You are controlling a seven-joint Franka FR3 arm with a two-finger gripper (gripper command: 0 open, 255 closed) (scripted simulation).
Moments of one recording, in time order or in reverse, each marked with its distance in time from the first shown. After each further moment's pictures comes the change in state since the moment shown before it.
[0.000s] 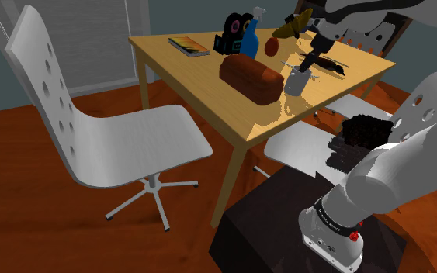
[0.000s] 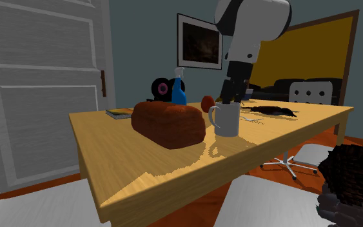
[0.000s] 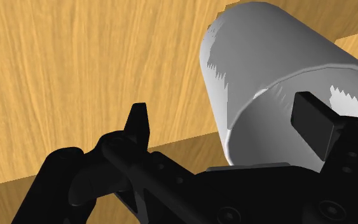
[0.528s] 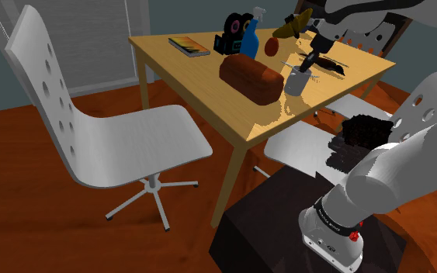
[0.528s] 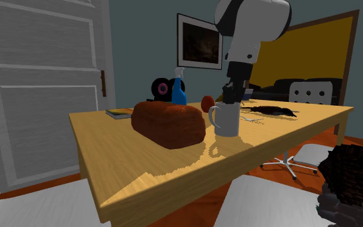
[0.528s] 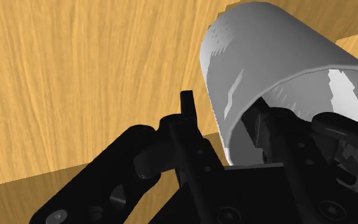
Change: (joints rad) arm 0.000 0.001 0.000 -0.003 0.000 0.004 -0.001
